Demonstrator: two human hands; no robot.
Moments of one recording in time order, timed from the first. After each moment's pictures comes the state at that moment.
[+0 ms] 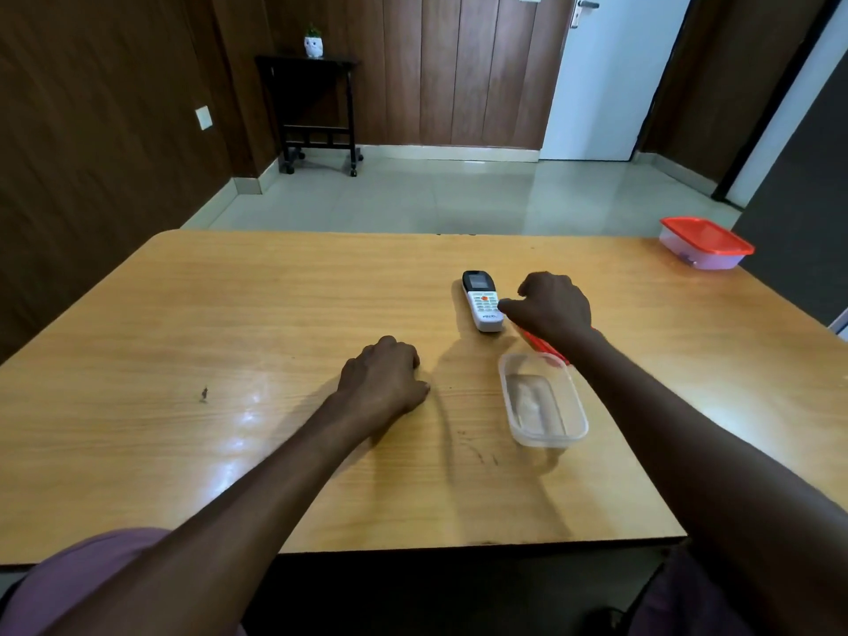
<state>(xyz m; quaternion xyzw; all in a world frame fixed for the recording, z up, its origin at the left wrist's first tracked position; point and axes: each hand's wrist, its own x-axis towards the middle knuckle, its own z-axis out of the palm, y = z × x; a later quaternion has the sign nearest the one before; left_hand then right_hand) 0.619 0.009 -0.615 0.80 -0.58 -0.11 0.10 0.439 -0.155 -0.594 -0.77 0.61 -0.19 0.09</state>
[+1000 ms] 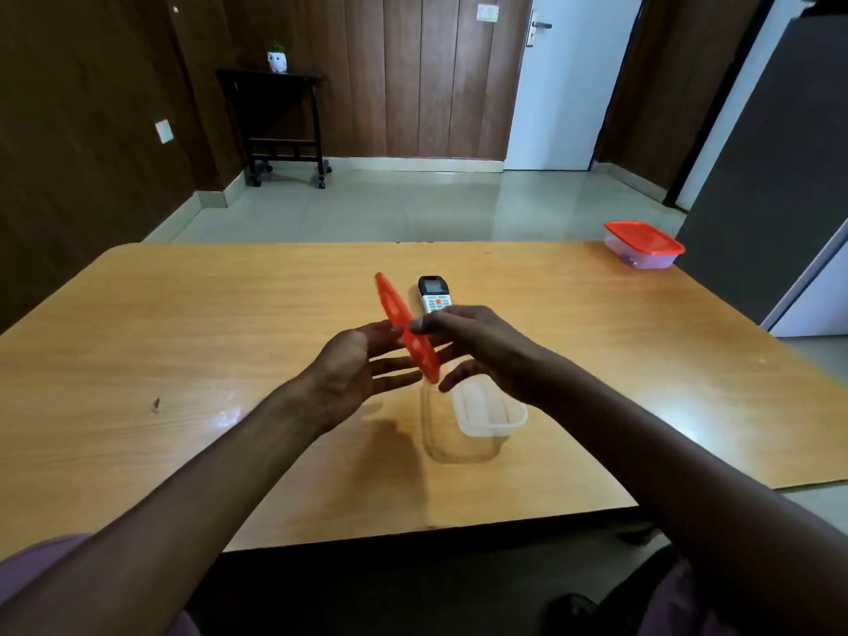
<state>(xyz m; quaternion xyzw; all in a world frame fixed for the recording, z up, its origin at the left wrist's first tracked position) 0.592 0.017 -0.587 0.52 -0.30 -0.59 0.54 0.416 -0.041 -0.547 -0.69 0.39 -0.20 0.58</state>
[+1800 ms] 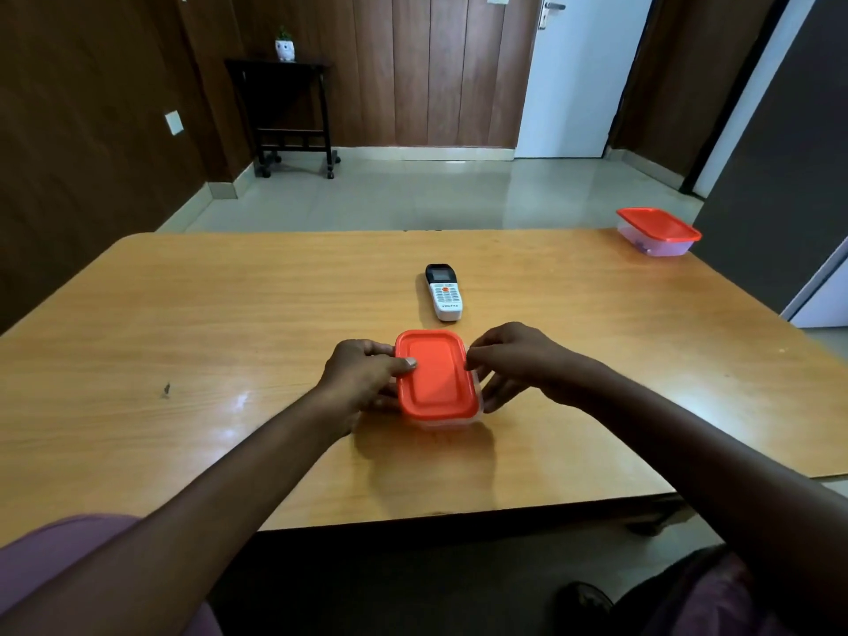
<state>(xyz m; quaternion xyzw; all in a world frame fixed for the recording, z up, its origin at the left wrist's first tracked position) 0.580 0.025 -0.609 0.68 -0.29 -0.46 0.49 0.387 -0.051 -0.571 -0.69 0.52 -0.10 0.49</state>
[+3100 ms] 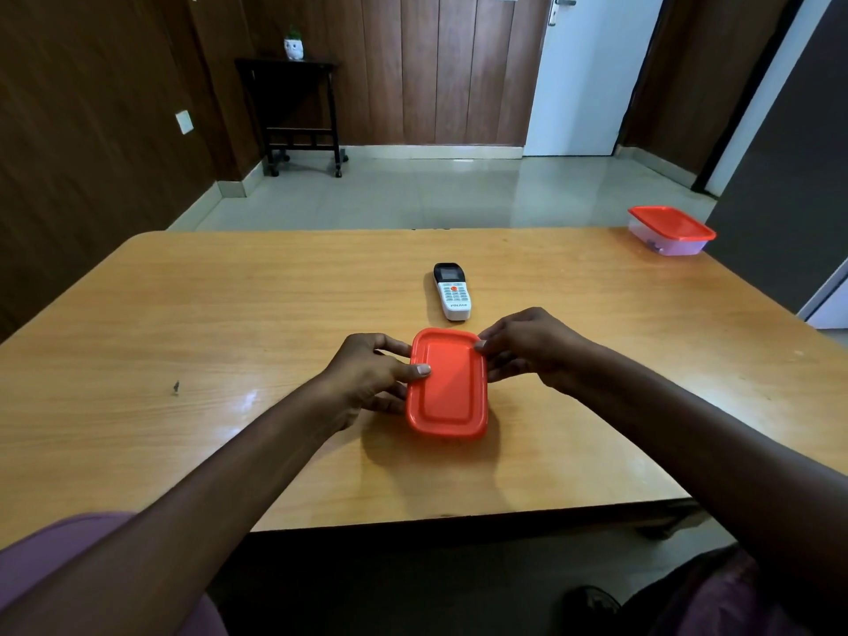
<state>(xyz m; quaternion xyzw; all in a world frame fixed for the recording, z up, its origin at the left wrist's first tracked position) 0.585 0.032 -0.593 0.68 -0.35 -0.47 0.43 0.392 -0.070 -0.573 -0.60 0.51 -0.20 0.58</state>
